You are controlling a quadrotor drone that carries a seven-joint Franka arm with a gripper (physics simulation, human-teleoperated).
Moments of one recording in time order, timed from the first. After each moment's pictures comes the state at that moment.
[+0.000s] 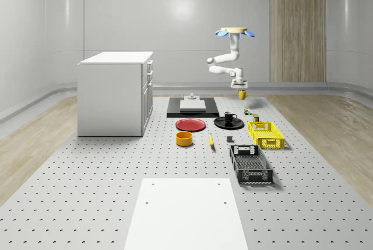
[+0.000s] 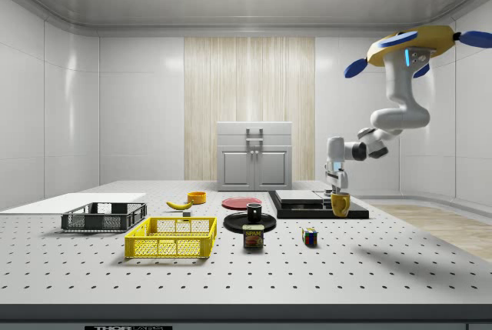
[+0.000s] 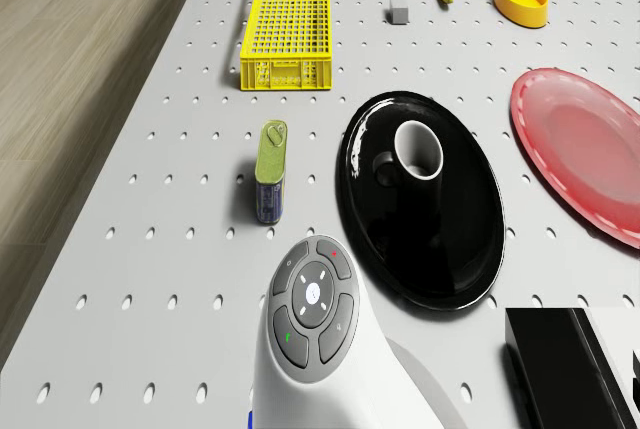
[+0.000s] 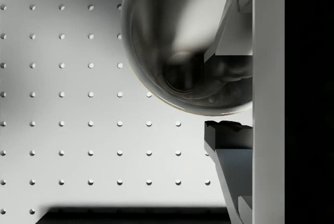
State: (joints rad) arm -1.21 -1.31 1.01 -2.69 -2.18 1.57 1.62
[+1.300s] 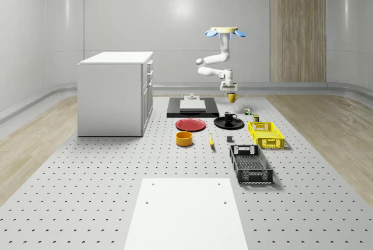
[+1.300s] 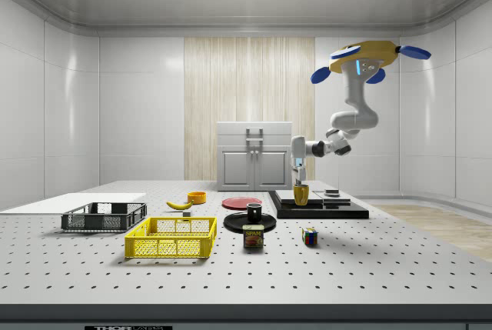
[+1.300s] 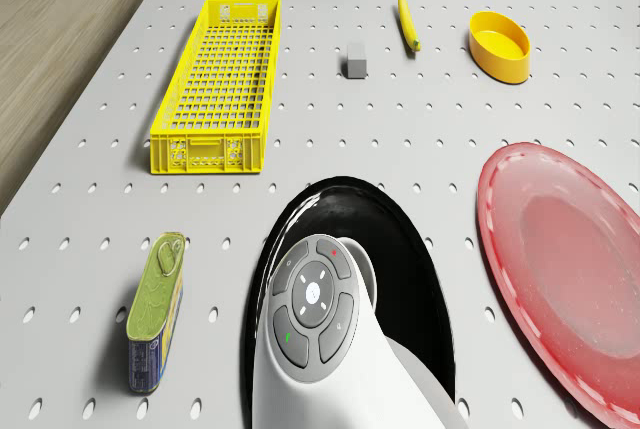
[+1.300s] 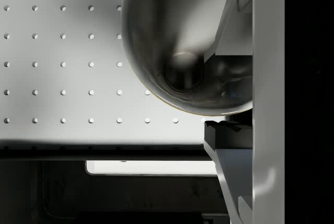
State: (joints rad) arm -1.22 -1.32 1.01 -2.69 -2.18 1.57 1.62
